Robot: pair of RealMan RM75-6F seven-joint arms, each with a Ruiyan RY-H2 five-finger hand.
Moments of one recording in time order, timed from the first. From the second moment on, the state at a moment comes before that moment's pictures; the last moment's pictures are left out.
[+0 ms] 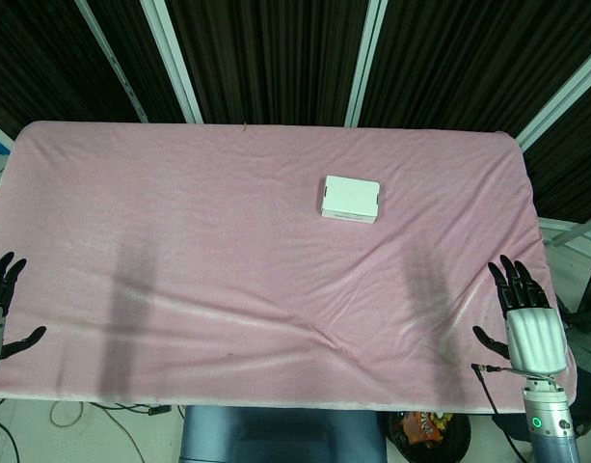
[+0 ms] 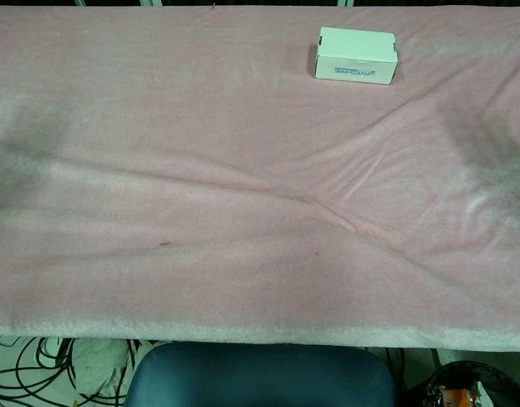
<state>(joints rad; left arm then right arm) -0.08 -1.16 -0.06 -1.53 1.53 1.56 0.05 0.14 -1.32 0.07 -1.52 -1.55 1.62 -0.16</state>
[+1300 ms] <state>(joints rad) -0.08 -1.15 -0.08 -1.55 1.45 1.51 0.03 0.41 -1.35 0.22 -1.75 -1.26 1.16 -0.38</state>
